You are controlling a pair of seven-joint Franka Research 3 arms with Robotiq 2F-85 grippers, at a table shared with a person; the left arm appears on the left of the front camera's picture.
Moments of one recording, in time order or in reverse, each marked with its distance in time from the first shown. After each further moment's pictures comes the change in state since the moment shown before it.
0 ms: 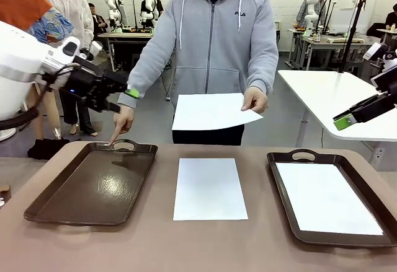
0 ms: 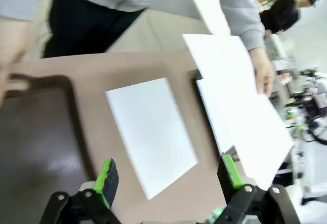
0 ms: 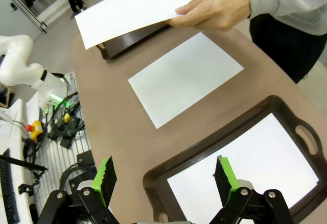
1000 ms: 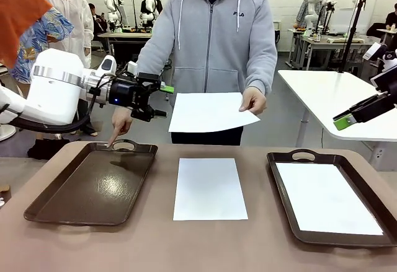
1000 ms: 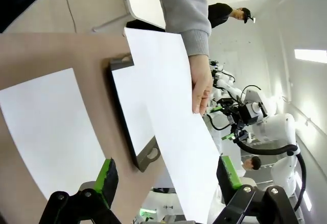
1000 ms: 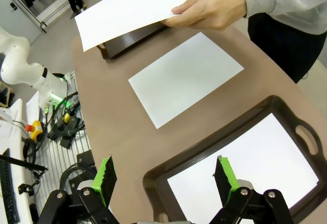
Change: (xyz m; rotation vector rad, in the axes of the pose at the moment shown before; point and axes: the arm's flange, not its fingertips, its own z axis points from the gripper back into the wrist) left arm 0.020 0.008 -0.113 -0.442 0.144 0.219; right arm 0.000 0.000 0.000 0.000 0.000 0.000
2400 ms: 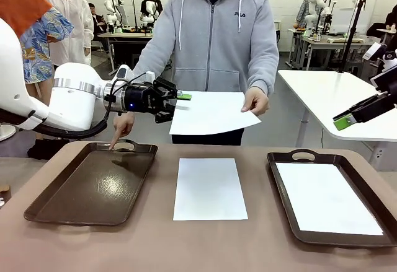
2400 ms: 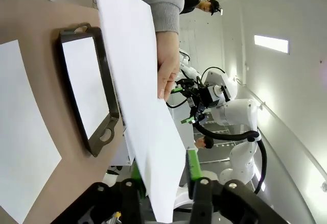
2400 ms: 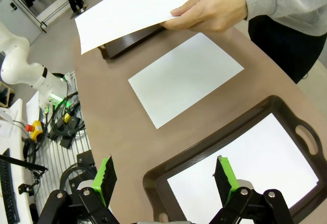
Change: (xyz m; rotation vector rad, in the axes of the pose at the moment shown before) left arm -0.004 0.008 -0.041 -0.230 0.137 0.109; right arm 0.000 0.000 0.000 0.000 0.000 0.000
